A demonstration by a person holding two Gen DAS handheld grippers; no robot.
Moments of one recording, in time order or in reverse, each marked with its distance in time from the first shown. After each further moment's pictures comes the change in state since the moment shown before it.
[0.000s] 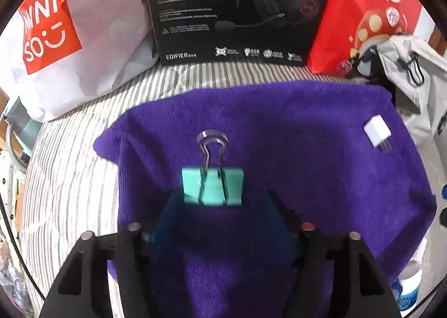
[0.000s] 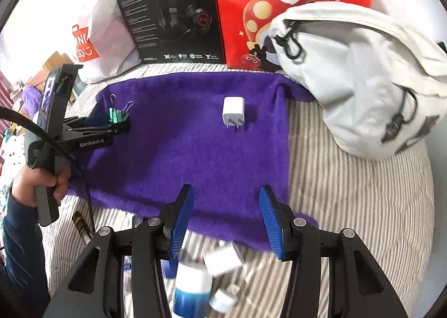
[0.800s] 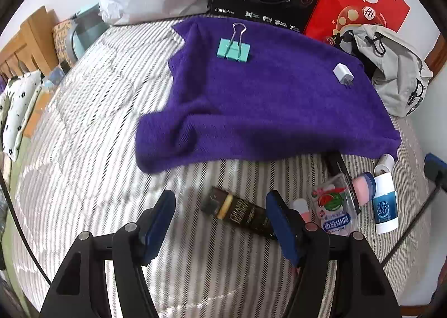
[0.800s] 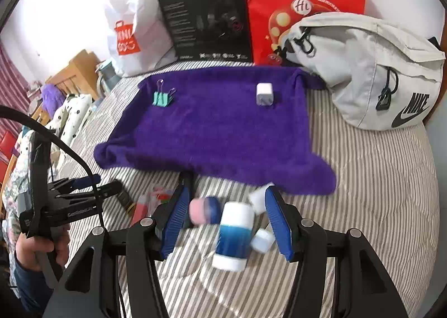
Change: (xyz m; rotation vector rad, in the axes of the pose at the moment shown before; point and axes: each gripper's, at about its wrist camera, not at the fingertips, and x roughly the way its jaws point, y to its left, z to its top) left arm -0.095 0.005 -0.150 -0.243 0.053 -0.007; right arm -0.054 0.036 -0.062 -0.023 -0.050 0.078
